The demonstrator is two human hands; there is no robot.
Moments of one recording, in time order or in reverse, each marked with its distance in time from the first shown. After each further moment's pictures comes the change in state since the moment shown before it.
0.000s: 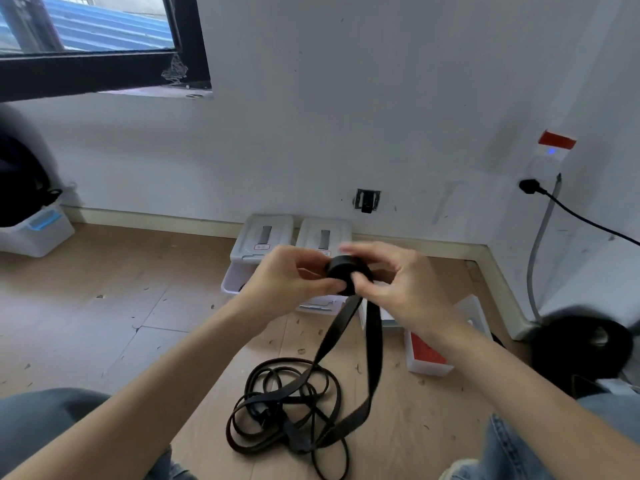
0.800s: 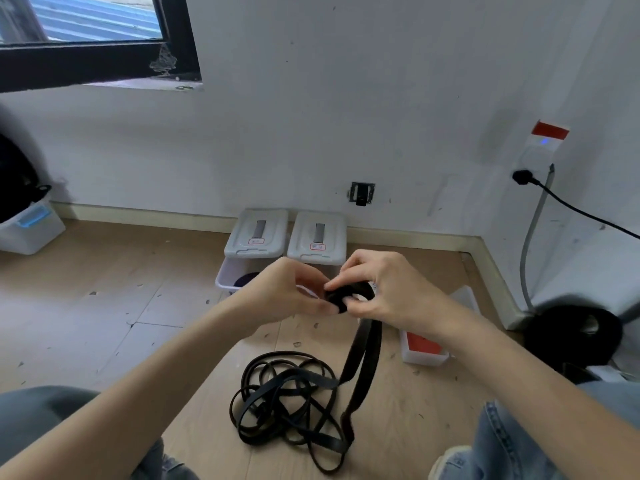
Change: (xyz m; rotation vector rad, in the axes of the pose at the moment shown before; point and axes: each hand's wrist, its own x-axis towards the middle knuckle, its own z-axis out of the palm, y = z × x) left_hand -0.003 -0.011 0.003 0.222 -0.194 -0.125; right_hand 0.000 0.009 -0.004 -0.302 -0.334 -0.054
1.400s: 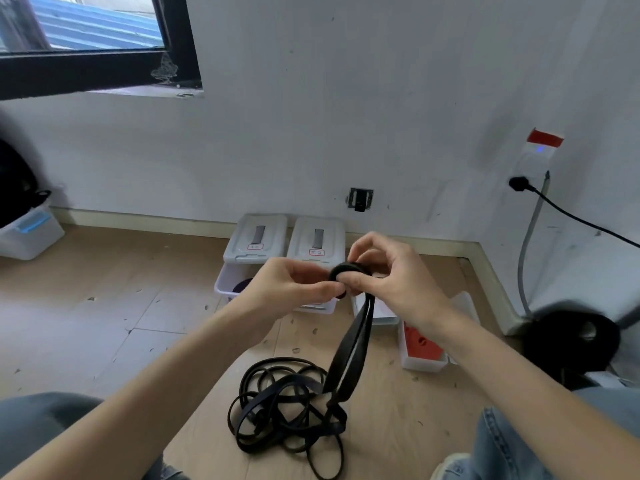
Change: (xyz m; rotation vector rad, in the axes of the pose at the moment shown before) left_hand -0.003 0.011 0.001 -0.423 0.078 -0.001; right_hand 0.002 0.001 -0.004 0.460 0.262 0.185
